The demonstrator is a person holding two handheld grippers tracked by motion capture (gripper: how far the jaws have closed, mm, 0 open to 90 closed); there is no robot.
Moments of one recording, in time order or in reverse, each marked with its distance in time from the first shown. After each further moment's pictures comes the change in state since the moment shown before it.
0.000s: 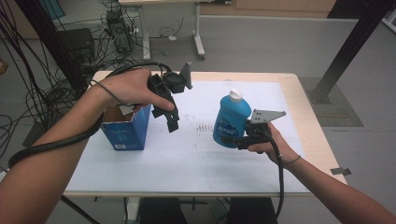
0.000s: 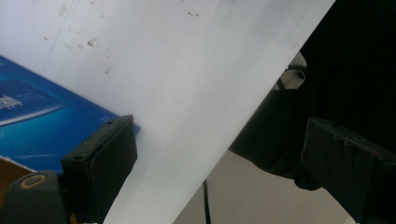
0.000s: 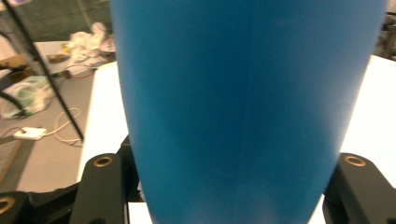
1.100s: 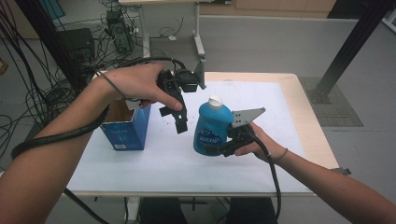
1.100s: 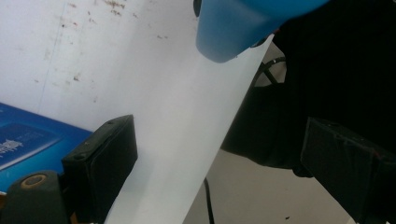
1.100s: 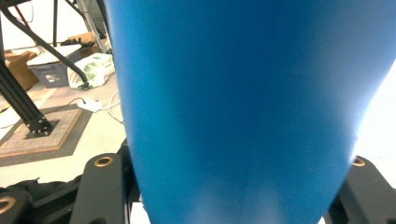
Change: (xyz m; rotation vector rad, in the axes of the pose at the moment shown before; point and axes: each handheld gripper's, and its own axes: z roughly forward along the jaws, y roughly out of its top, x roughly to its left) left arm -0.030 0.016 -0.021 -0.003 -0.010 0.164; right arm 0.030 0.028 0.037 0.047 0.231 -0.093
